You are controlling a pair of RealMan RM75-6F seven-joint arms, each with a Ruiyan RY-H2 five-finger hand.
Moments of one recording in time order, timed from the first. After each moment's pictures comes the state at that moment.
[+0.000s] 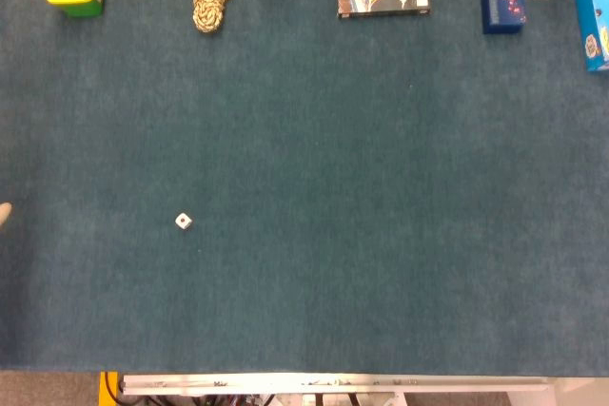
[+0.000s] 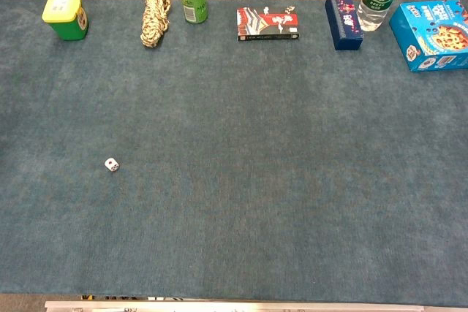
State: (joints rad) left arm -0.08 -1.11 -0.06 -1.65 1.45 1.48 0.09; right arm 0.07 -1.11 0.09 -1.70 -1.40 1.46 -0.11
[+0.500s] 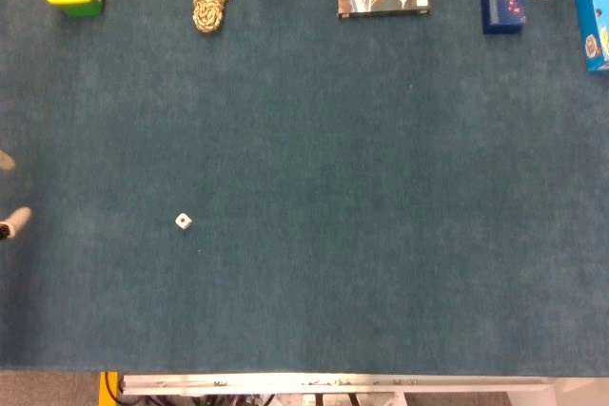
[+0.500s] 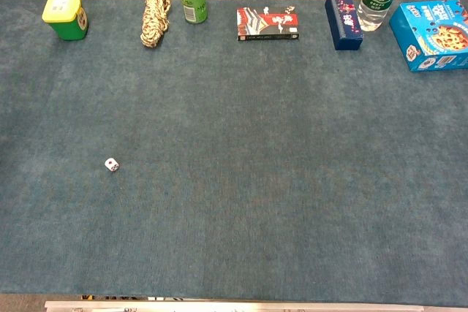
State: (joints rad) left arm -0.10 -1.10 -0.04 -1.69 1.50 1.45 0.04; right arm 0.09 -1.11 0.11 -1.66 -1.39 1.43 -0.07
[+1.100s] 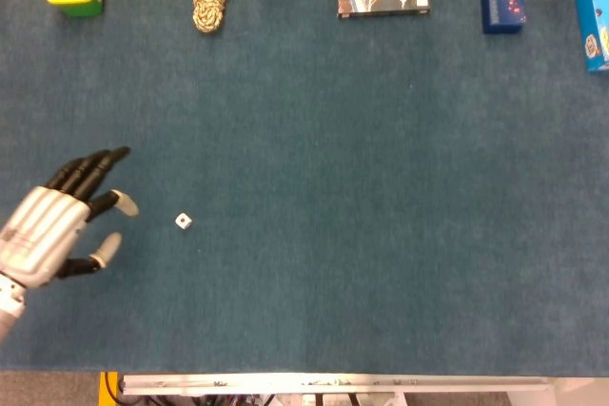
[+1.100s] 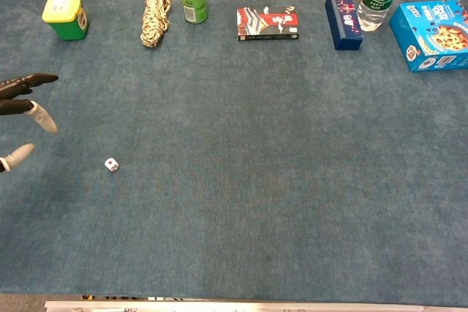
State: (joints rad) left arm -0.26 -1.07 0.10 -1.68 1.79 1.24 -0.18; right arm 0.12 -1.07 0.15 -1.66 -1.37 1.43 -0.06
